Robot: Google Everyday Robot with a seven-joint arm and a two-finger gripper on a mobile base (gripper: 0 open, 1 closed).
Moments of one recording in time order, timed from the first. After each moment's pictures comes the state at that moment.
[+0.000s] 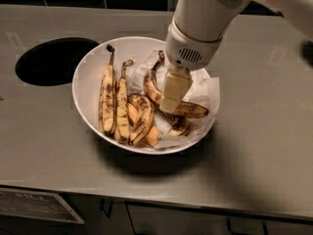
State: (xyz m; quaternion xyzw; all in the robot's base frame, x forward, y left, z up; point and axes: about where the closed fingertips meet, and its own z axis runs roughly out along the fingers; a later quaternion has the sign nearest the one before) arm 0.488 -0.030 0.932 -0.63 0.76 0.01 0.15
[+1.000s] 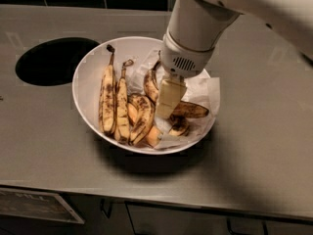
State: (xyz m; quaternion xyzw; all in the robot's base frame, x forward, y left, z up) arm 0.487 -0.024 0.915 -0.63 0.76 0.02 0.15
